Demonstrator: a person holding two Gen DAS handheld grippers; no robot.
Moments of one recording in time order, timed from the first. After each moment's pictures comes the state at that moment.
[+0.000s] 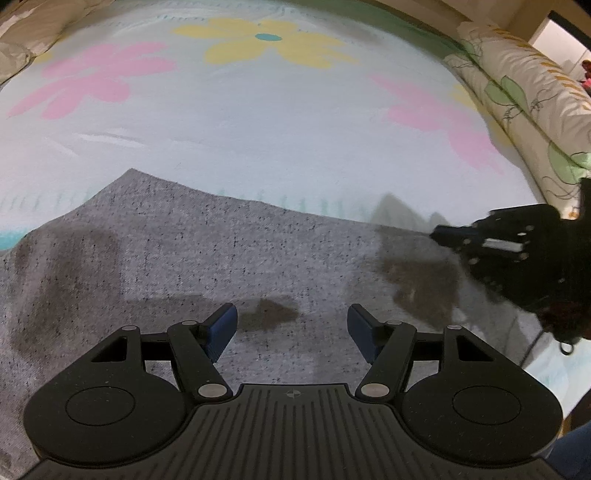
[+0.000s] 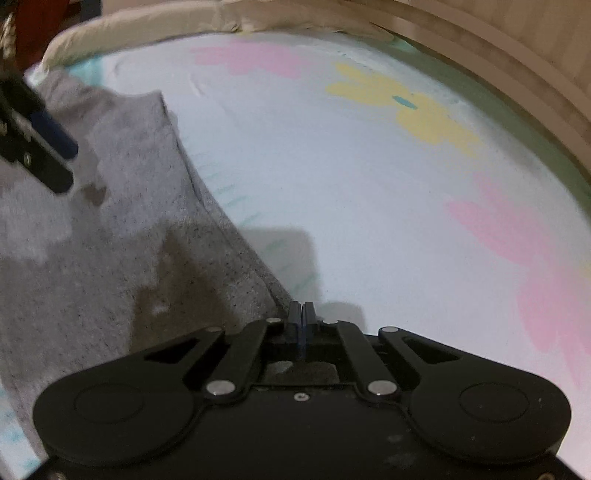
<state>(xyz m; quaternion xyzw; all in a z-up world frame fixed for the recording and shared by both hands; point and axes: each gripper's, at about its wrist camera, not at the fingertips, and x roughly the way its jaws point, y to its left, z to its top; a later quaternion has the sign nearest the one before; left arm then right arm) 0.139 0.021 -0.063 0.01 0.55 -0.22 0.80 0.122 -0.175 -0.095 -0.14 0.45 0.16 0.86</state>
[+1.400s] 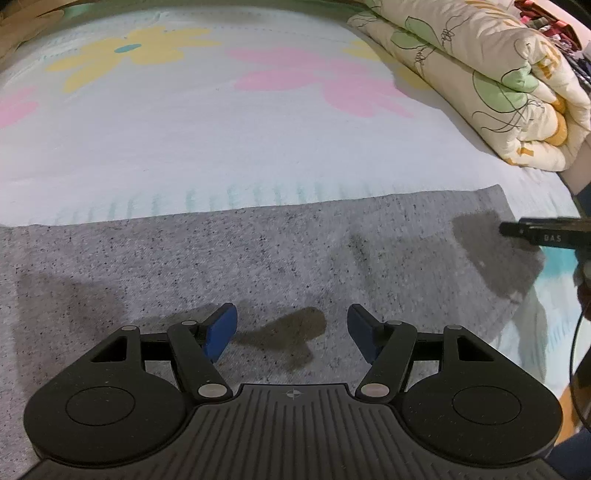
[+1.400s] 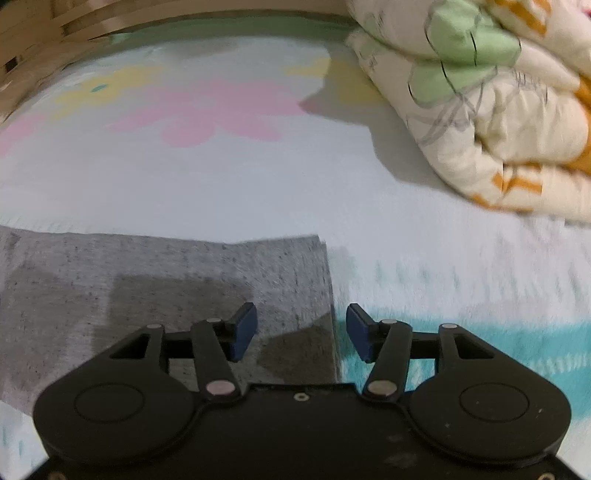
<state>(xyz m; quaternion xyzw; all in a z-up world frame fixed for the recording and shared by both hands) 0.082 -0.123 -0.077 0.06 0.52 -0.32 0.79 -0.026 -0.426 -0.074 0.06 0.50 -0.17 0.85</state>
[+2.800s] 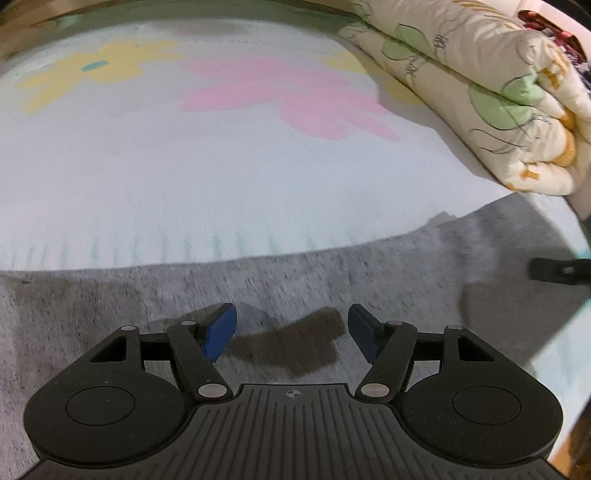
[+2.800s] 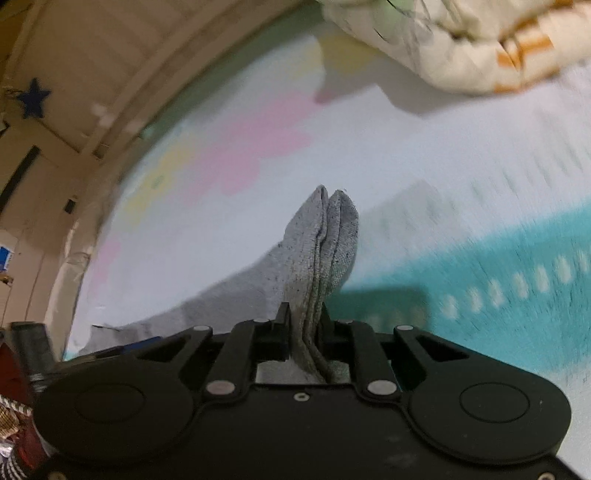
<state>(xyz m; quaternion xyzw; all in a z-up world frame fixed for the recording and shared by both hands) 0.083 -0.211 -0.091 0.05 0.50 -0.30 0.81 -0.061 -0.467 -0.049 0.34 0.42 -0.08 0.84</state>
